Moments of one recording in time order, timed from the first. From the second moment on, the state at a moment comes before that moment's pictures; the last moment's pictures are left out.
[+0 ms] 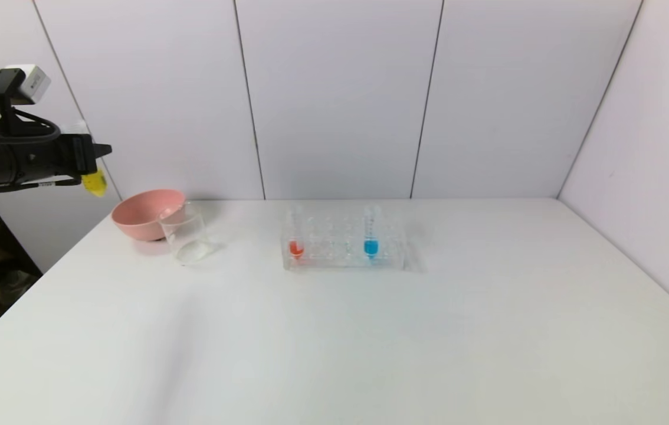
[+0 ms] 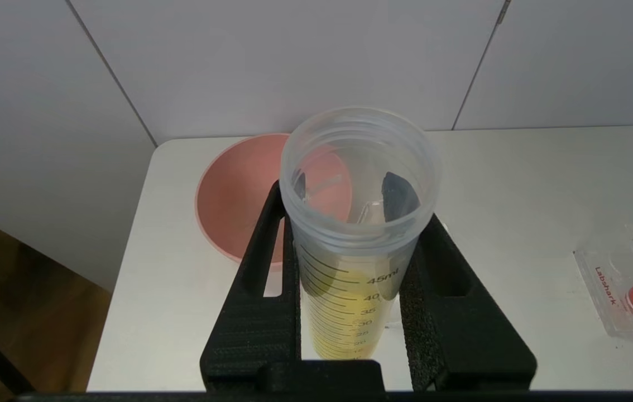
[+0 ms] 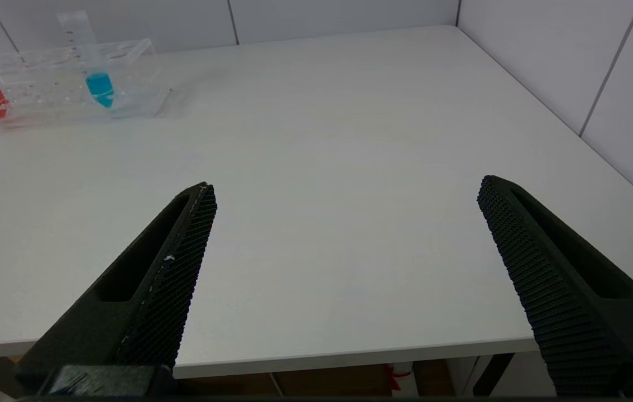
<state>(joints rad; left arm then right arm) 0.19 1.66 -1.22 -0.23 -0.20 0.05 0.00 0.00 0.00 0.00 -0.04 0.09</state>
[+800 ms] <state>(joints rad) 0.28 1.78 -1.38 -0.05 -0.43 0.35 0.00 0.00 0.00 0.00 -0.04 0.09</state>
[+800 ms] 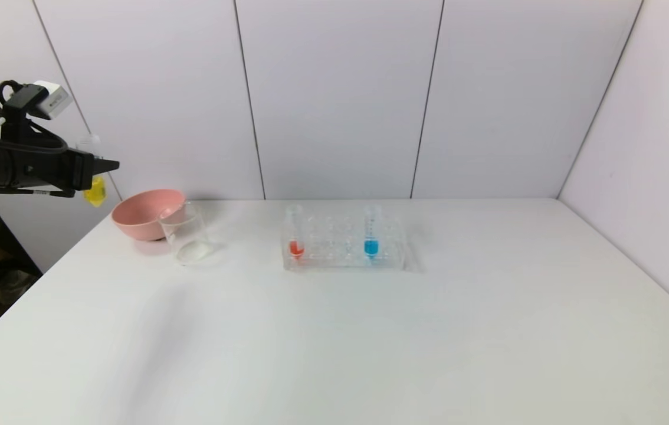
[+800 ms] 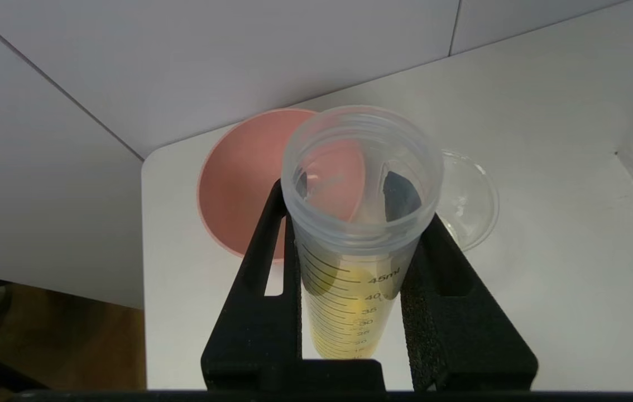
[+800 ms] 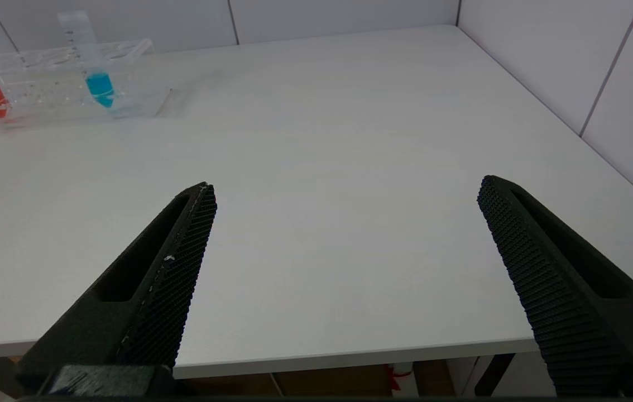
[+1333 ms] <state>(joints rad) 0.29 1.91 -1.58 0.11 -0.61 0.73 0.00 0.00 0.00 0.00 -0.04 0.09</state>
